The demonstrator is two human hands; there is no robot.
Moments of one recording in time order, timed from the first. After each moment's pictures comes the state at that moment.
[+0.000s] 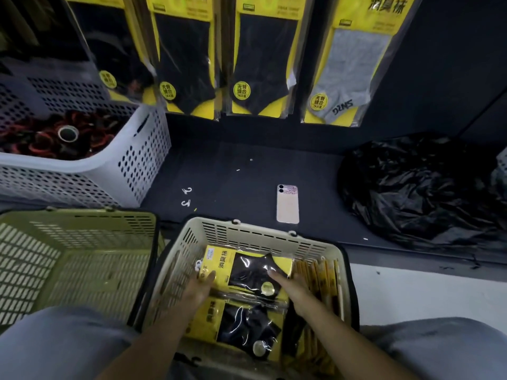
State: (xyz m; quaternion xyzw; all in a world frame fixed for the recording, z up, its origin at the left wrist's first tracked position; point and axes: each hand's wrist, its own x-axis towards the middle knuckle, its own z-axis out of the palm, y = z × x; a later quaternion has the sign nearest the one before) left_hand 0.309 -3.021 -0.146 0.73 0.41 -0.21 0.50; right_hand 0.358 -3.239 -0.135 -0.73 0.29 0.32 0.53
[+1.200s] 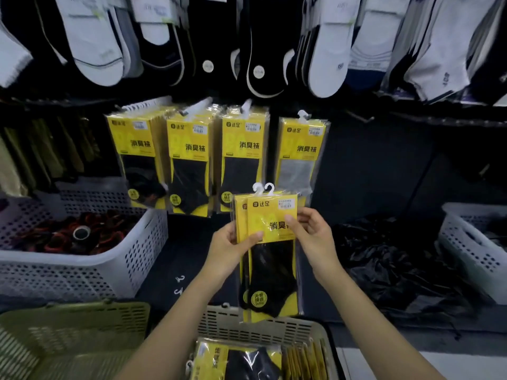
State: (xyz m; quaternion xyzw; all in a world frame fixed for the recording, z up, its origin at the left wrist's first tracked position) left_hand 0.394 -3.084 0.139 0.73 -0.01 0.11 0.68; right_hand 0.425 -3.257 0.150 -0.68 -0.10 -0.09 0.72
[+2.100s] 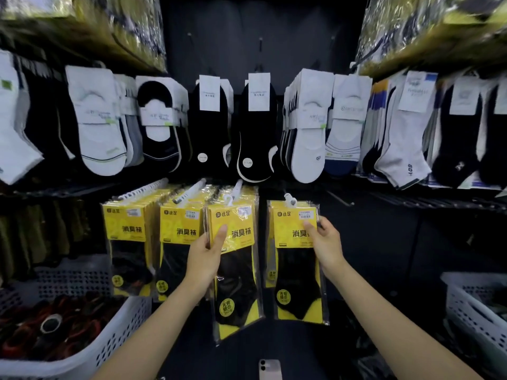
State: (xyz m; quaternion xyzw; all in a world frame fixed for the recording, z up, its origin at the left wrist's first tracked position) left_hand 0.482 -3.056 0.247 0.74 0.02 0.29 0.60; right_hand 0.547 -3.285 0.251 -0.64 -0.09 -0.16 0.74
